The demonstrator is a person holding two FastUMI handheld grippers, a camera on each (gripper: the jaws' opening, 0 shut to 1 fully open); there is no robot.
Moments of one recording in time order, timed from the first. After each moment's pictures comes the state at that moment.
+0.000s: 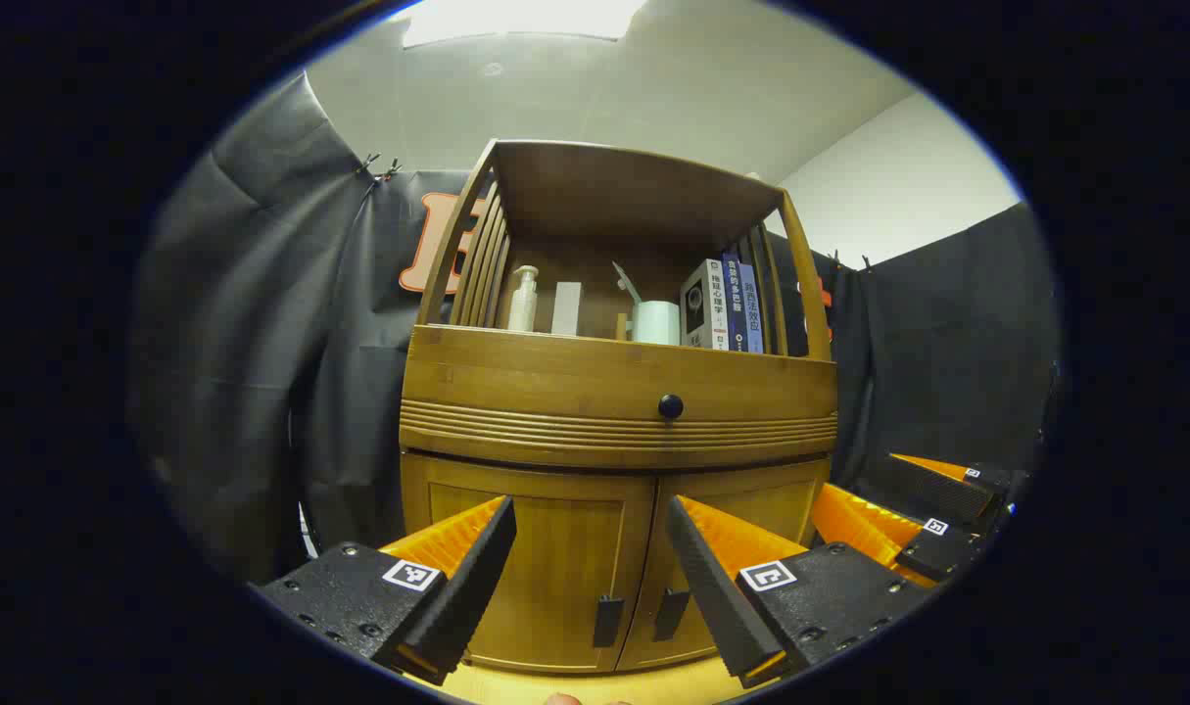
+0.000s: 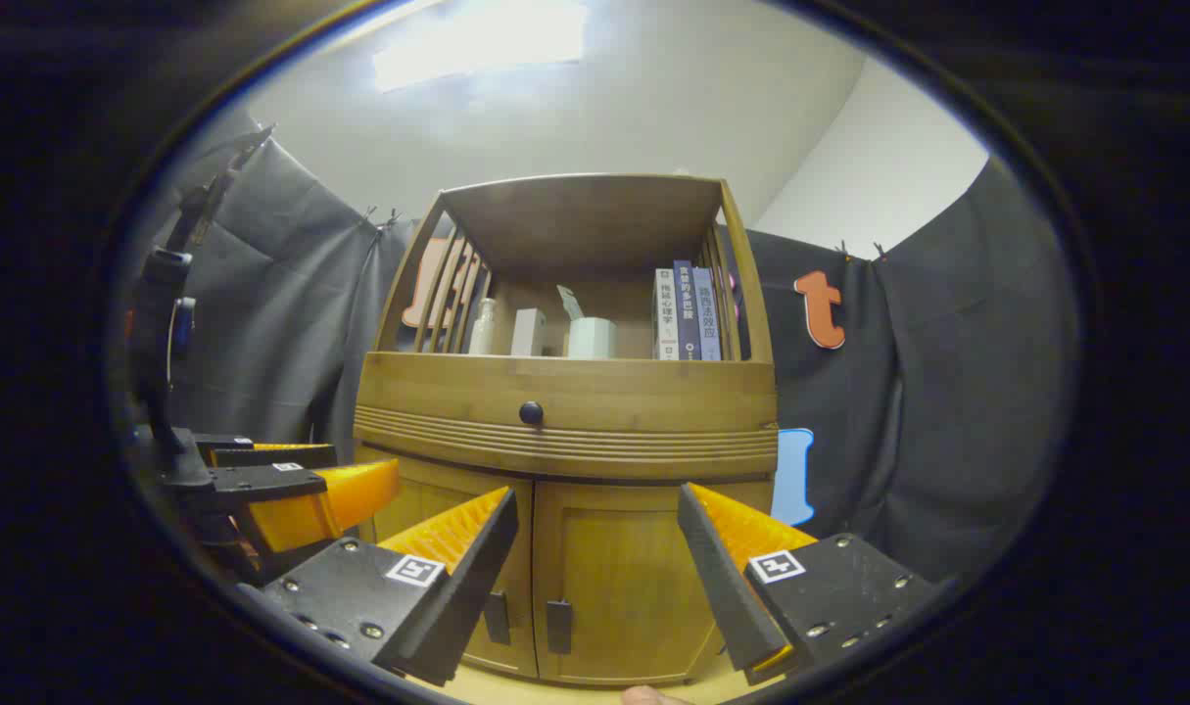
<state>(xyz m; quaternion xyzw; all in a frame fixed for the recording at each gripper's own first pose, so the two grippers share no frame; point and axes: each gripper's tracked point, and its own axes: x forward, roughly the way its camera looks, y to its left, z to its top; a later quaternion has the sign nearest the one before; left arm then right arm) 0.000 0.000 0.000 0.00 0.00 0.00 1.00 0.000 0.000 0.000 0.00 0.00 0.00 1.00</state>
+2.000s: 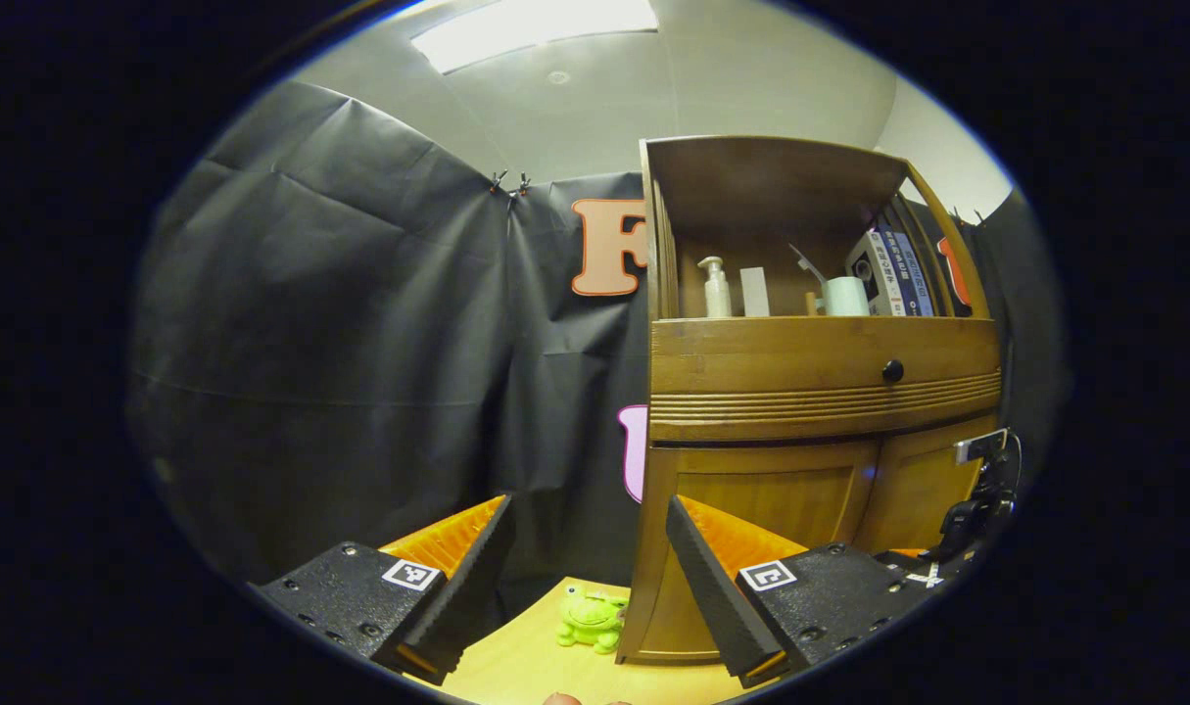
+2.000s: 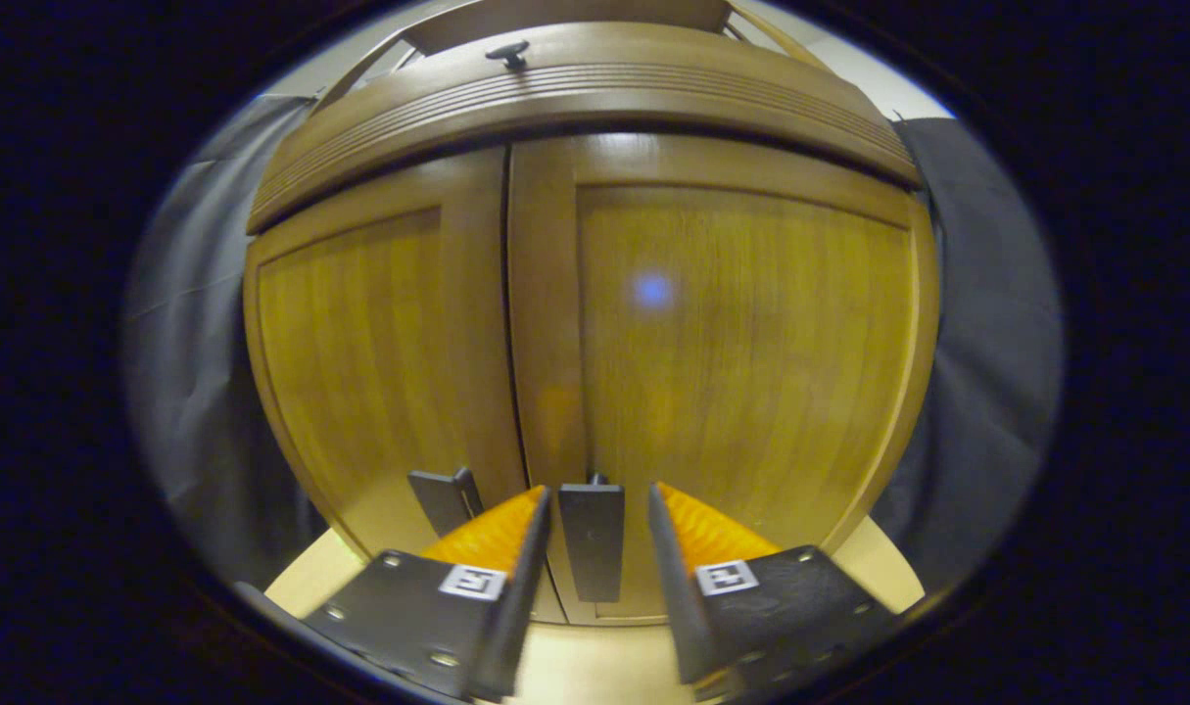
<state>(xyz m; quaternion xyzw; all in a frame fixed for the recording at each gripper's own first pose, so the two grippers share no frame) -0.063 0.179 0.006 0.06 0.01 0.23 0.97 0.104 0.040 -0.273 0.03 0.26 -0.02 0.96</state>
